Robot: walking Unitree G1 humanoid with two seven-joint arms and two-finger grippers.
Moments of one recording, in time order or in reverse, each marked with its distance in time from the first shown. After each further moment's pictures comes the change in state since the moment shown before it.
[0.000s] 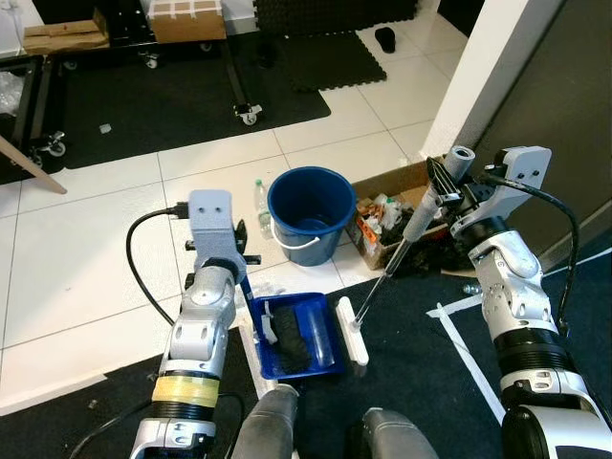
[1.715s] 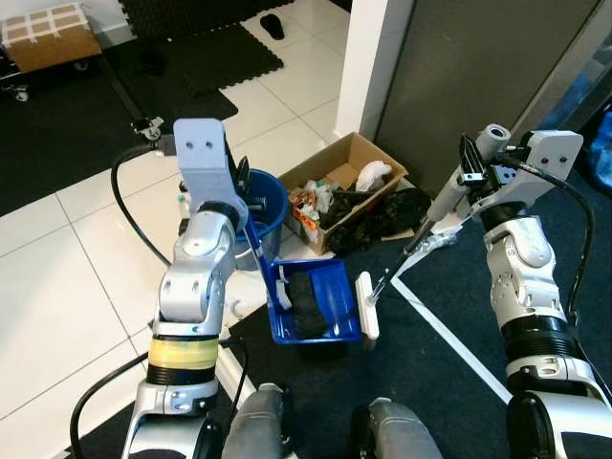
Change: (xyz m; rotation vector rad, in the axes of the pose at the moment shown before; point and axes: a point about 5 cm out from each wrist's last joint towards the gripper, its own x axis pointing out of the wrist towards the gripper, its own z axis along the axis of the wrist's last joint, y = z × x) left arm 0.000 -0.010 0.101 -0.014 -0.247 -0.092; right arm 0.004 -0.018 0.022 -0.101 -0.097 -0.186
